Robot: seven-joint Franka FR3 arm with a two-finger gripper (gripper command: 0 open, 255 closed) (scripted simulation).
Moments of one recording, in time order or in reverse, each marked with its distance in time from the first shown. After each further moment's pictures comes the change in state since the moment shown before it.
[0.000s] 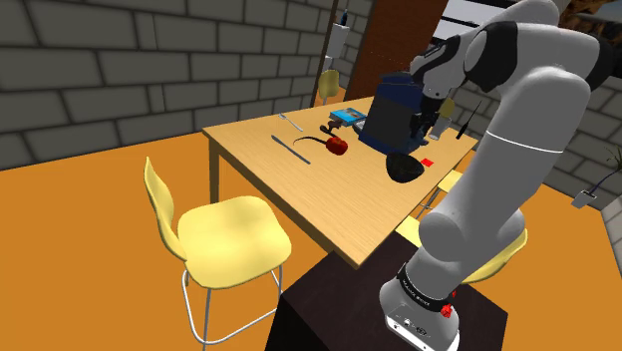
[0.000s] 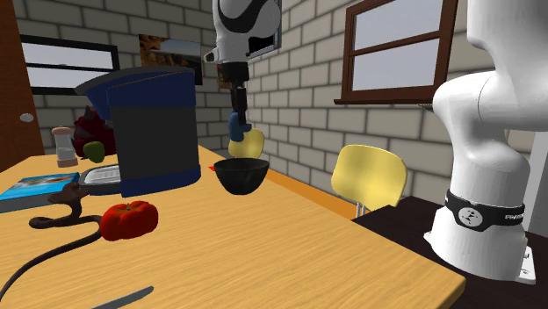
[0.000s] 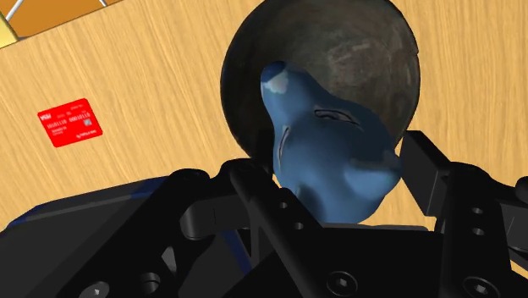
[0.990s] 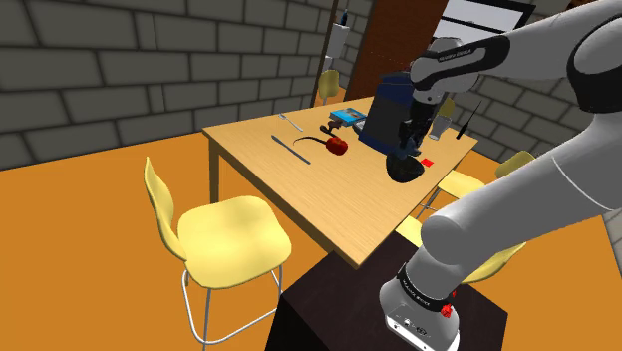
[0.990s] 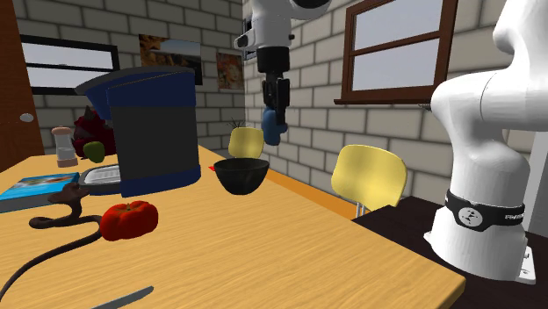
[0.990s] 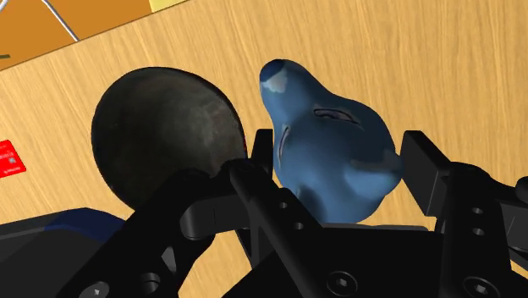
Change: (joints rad) arm 0.070 -0.501 0.157 -0.462 -0.264 -0.016 0.361
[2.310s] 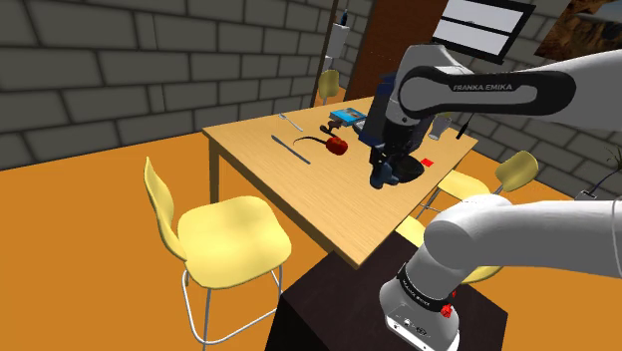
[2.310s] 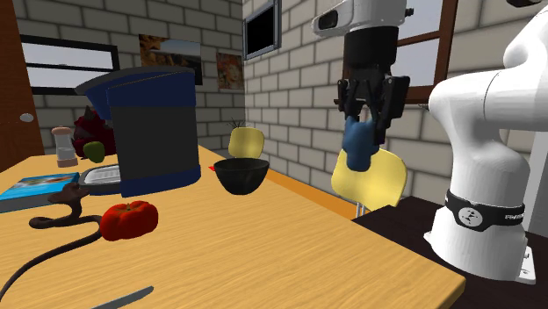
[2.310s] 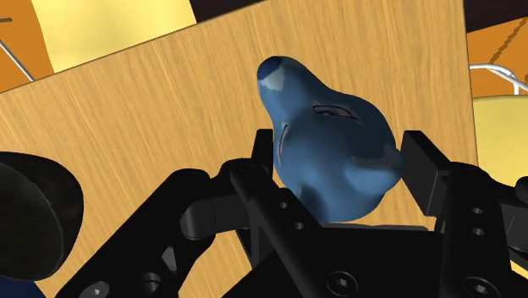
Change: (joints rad) arm 0.101 -0.511 0.361 -0.442 0.109 -0.133 0.410
